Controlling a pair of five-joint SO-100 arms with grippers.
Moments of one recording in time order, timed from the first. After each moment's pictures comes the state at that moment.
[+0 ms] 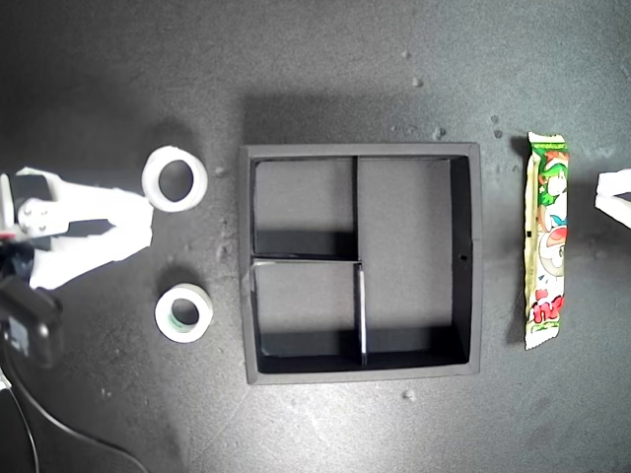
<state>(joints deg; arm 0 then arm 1) 0.8 191.1 174.7 44.3 -61.3 9.7 191.4 178.3 58.8 71.6</state>
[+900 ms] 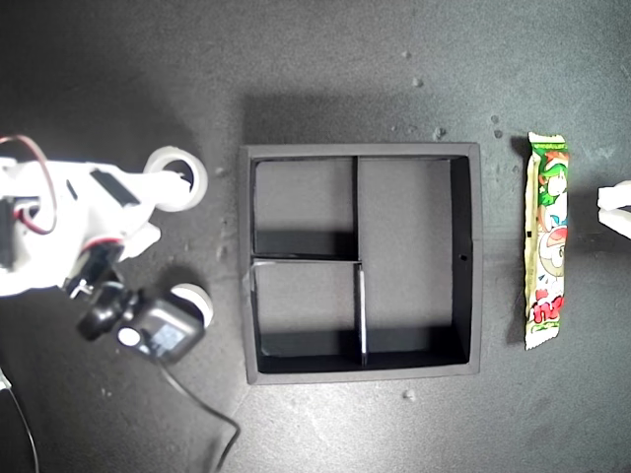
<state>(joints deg) -1.2 107.9 123.0 54.8 -55.1 6.2 191.4 178.3 62.6 67.3</state>
